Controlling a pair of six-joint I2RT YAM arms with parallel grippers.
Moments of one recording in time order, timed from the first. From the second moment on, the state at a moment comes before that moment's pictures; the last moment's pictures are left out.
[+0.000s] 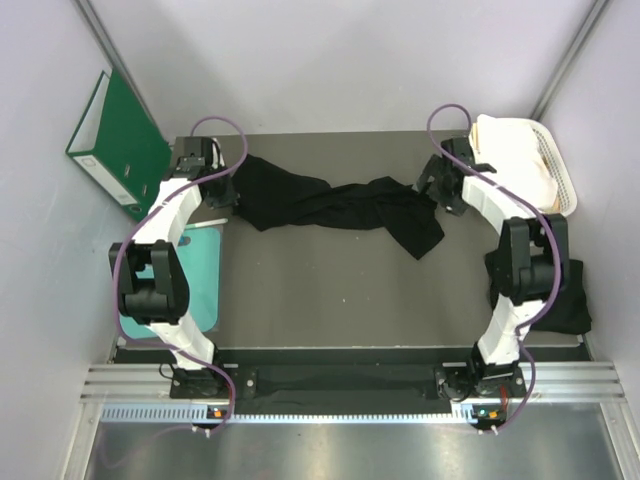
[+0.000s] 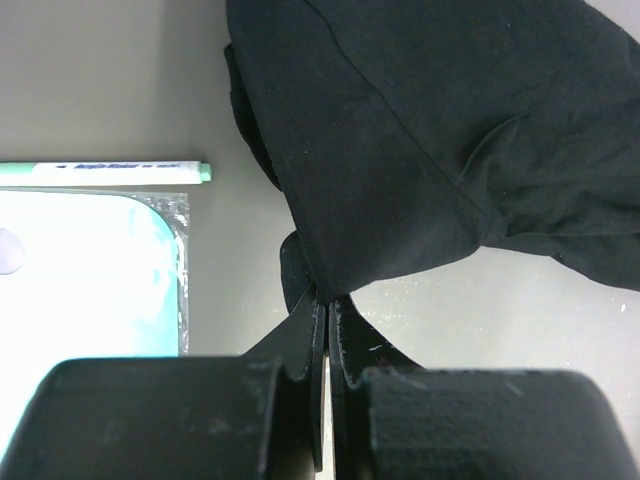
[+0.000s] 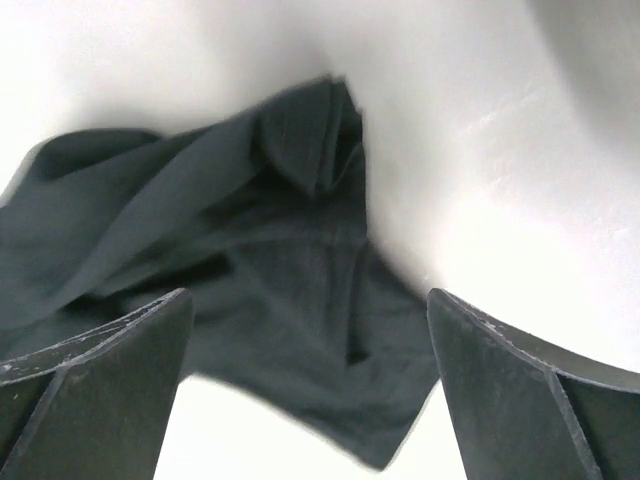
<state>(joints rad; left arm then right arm) -0.01 1.71 1.44 -0.63 0.08 -0.31 0.14 1.89 1.46 -0.55 0.16 0.62</state>
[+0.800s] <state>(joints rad) -0.01 1.75 1.43 -0.63 0.09 -0.31 0.03 1.62 0.82 0.25 -0.15 1.44</state>
